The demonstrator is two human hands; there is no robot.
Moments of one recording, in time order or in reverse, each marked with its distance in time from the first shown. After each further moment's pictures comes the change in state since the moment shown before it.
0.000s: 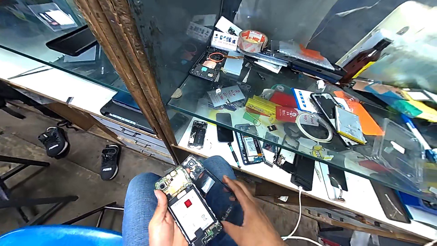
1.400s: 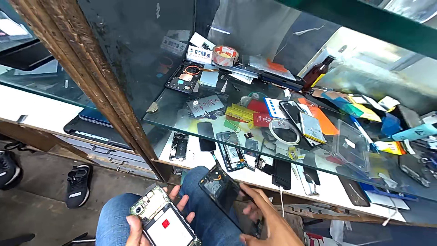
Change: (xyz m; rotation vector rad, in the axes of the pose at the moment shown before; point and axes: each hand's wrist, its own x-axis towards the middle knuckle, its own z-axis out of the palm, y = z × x) left_hand 0.012 0.010 -0.027 -0.099 -0.211 -0.226; right_hand -0.035 -0.009 -0.065 -0.095 0.075 0.149
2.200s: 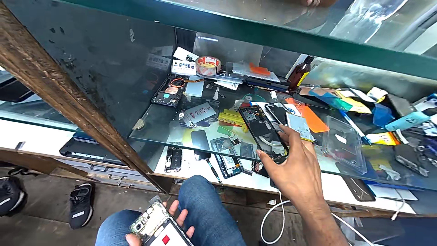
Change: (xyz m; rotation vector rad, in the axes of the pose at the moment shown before) left_hand 0.001 -0.010 -0.003 -0.036 -0.028 -0.052; right_hand 0.073 -0.019 -0.086 -0.552 0.818 0.036
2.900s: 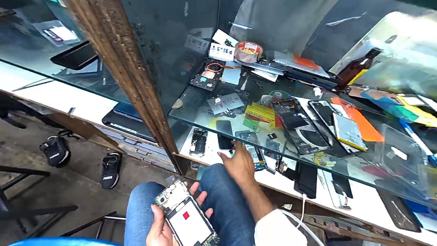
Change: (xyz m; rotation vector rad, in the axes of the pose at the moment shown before) left_hand -0.006 0.003 0.005 -0.013 0.089 0.115; right_hand -0.038 -0.086 0.166 0.260 -0.548 0.090
